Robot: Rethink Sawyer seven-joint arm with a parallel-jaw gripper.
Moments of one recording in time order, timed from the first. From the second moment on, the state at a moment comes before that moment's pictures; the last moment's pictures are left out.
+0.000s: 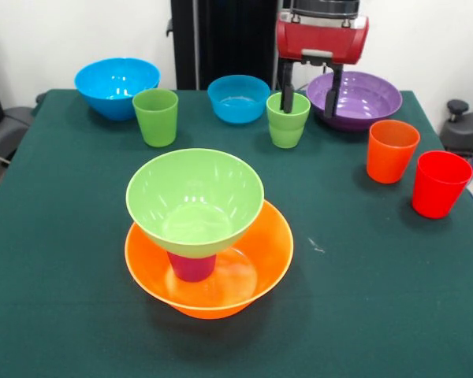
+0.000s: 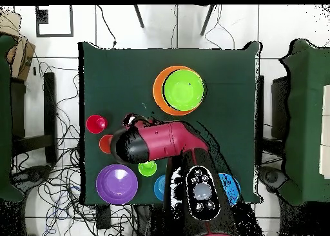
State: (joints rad) arm -0.25 -0.85 0.18 1.83 -0.35 0.37 2.24
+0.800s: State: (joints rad) arm -0.24 -0.84 0.15 1.90 -0.35 0.35 2.24
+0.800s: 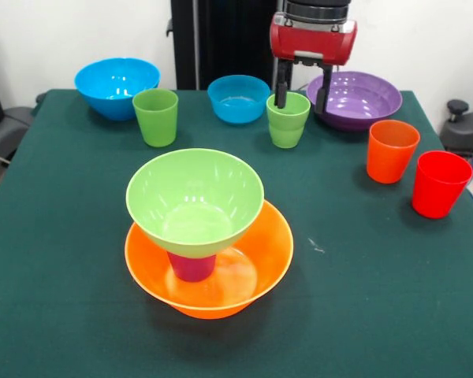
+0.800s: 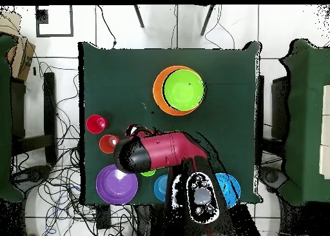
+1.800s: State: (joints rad) arm -0.14 -0.76 0.07 1.90 -0.34 0.27 2.24
